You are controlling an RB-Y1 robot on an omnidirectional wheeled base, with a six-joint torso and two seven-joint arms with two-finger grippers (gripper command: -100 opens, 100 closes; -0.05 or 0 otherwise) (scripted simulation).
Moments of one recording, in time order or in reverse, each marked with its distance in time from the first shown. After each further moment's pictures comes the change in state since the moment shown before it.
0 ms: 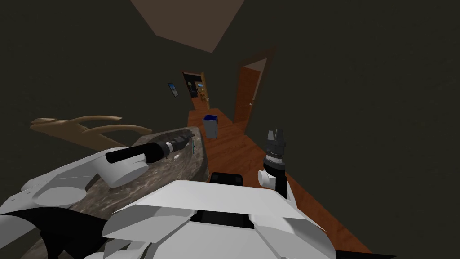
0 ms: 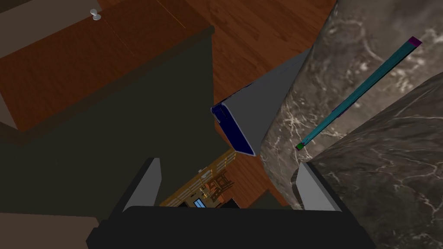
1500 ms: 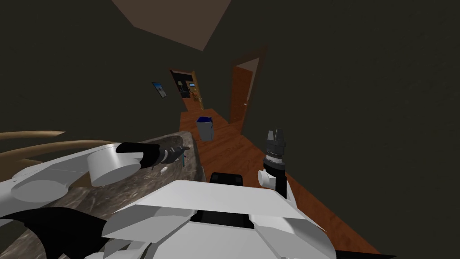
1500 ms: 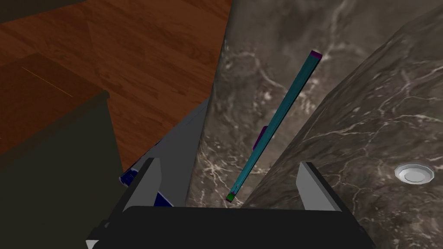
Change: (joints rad) left arm 0.086 0.171 0.073 0.009 0.287 0.384 -0.031; right arm 0.000 0.000 0.000 0.000 0.000 0.000 0.000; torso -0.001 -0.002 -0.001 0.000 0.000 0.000
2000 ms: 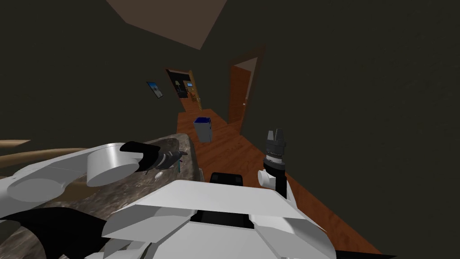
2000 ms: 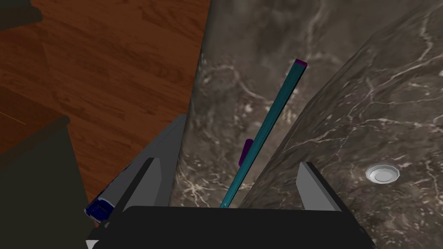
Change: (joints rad) left arm 0.022 0.038 0.013 -0.007 0.081 0.133 0.009; right arm 0.000 0.000 0.000 0.000 0.000 0.000 0.000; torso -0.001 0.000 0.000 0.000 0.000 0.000
